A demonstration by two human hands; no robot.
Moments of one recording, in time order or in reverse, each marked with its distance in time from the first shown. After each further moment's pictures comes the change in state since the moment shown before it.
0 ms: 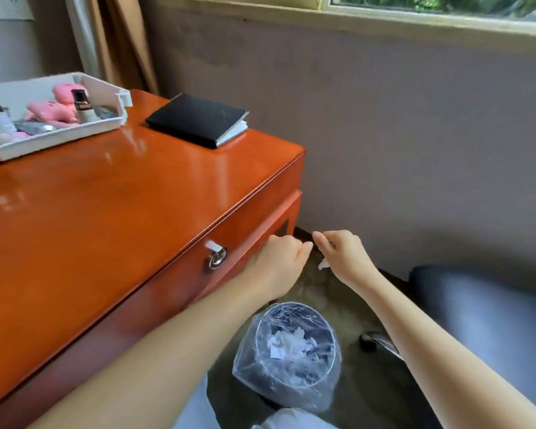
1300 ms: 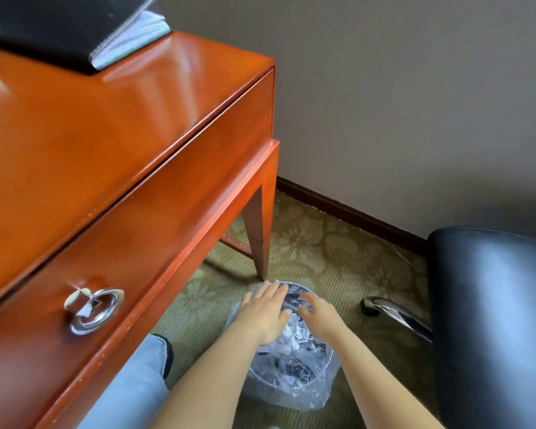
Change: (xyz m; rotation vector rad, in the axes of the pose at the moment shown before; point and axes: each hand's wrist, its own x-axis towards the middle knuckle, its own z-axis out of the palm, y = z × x) left_hand 0.061 -0.138 0.206 0.242 -0.678 -0.262; right_hand 0.010 0.198 0.156 -0.027 -0.516 0.531
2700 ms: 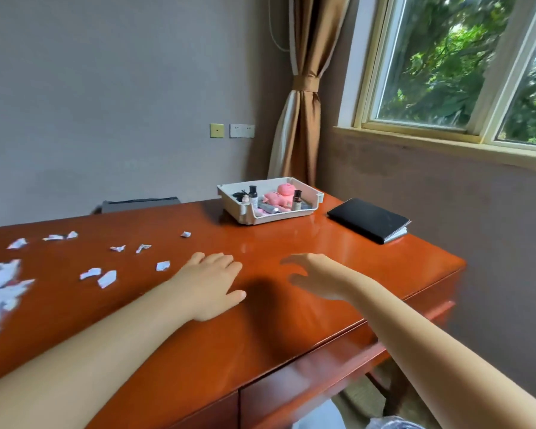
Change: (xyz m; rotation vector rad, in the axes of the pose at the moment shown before) left_hand -0.525 -0.136 -0.156 0.301 0.542 -0.553; right_hand -0.328 -0.406 0.016 -0.676 0.039 -1.039
